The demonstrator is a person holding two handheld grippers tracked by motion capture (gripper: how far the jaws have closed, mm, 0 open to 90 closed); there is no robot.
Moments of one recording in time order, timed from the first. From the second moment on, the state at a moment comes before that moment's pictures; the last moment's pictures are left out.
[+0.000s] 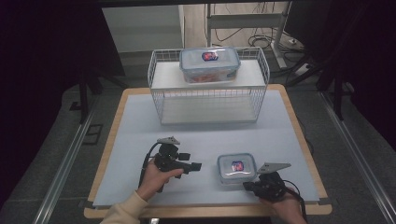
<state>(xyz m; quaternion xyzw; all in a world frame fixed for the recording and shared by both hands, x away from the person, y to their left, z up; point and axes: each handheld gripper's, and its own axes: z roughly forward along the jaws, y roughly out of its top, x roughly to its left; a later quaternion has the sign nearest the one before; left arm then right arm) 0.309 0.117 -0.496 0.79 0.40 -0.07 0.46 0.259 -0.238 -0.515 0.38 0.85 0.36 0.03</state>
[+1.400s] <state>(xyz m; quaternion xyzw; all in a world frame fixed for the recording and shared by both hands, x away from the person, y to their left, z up) 0.308 0.143 -0.490 0.77 0.42 -0.05 0.47 0.296 -0.213 -0.509 0.38 0.85 0.35 0.06</state>
